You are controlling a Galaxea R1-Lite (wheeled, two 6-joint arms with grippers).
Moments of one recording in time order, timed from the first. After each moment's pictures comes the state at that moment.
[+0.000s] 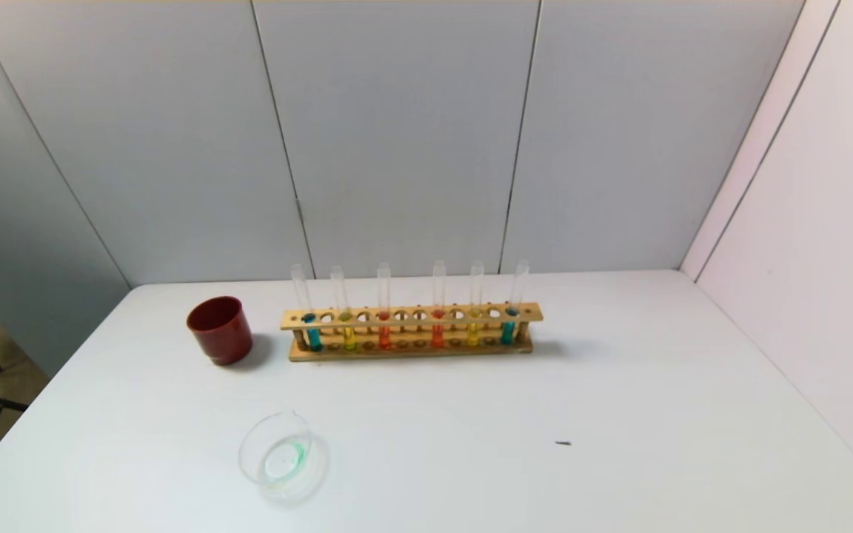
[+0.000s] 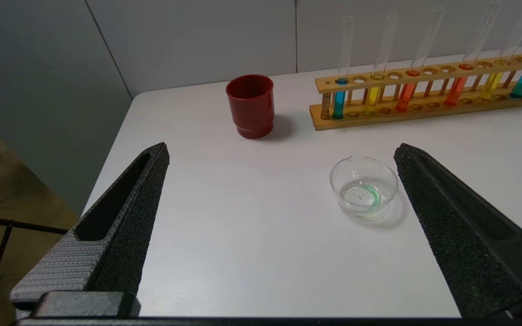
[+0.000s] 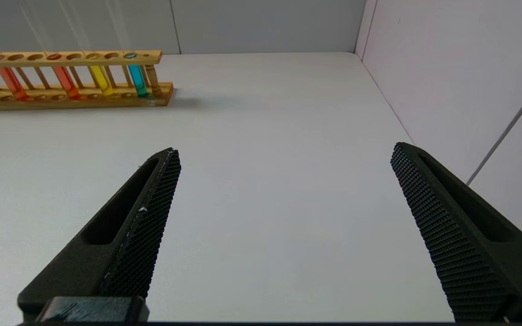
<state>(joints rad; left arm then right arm) 0.00 0.24 -0.29 0.03 -0.04 0.07 0.00 0.00 0.00 0.00 -0.01 0.01</state>
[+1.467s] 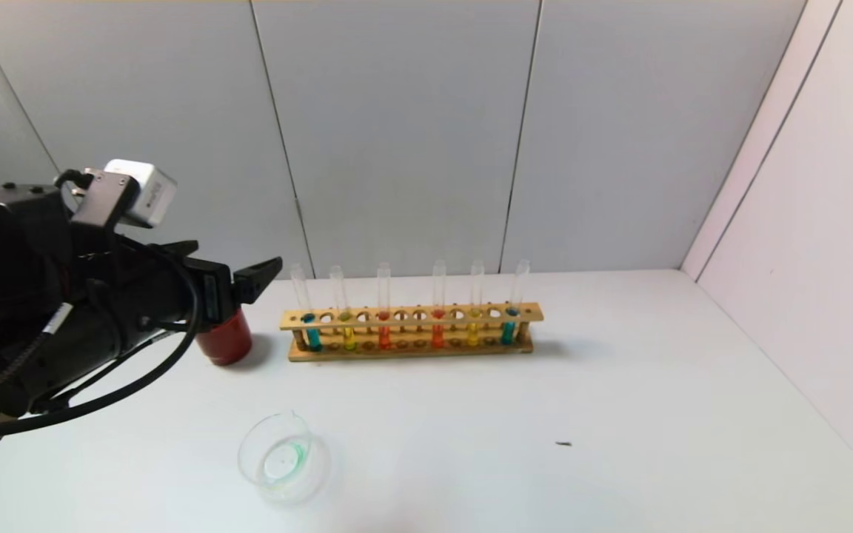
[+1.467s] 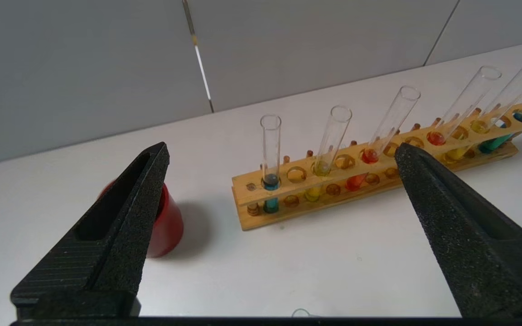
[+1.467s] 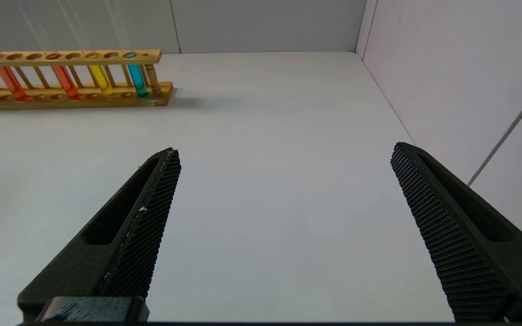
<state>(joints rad) -0.32 1.46 -0.65 -0.66 0.08 0.01 0.00 0.00 0.00 0.00 -0.01 0.01</state>
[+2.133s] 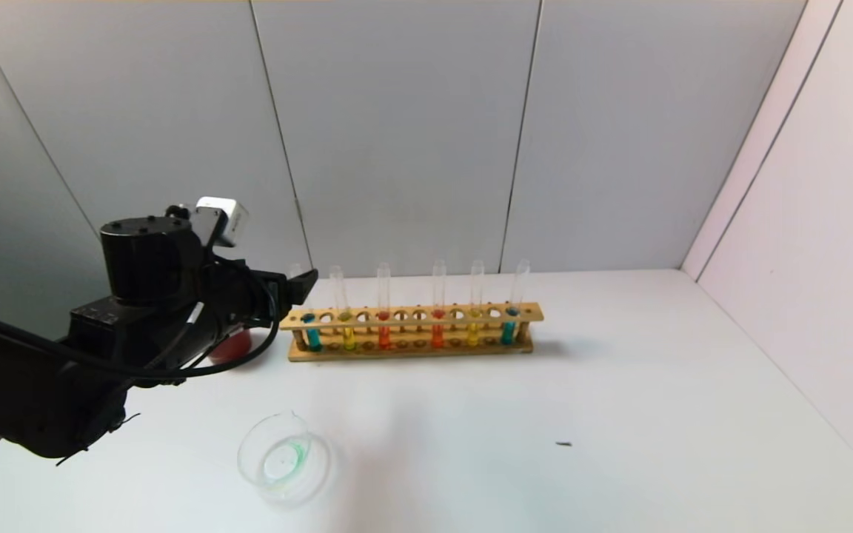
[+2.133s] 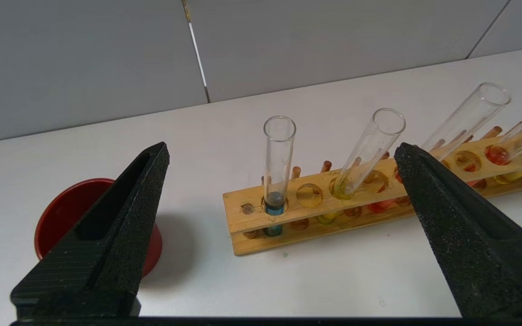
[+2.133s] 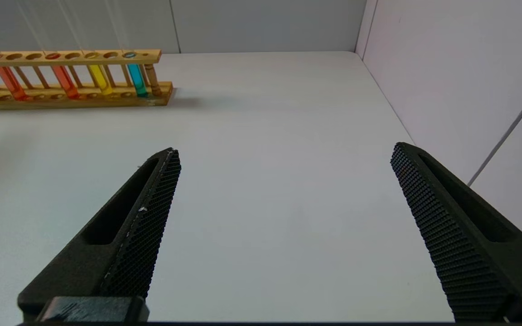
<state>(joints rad) -0.32 1.76 -0.70 -0.88 0.12 -0.02 0.00 0.00 0.00 0.00 -0.01 0.01</state>
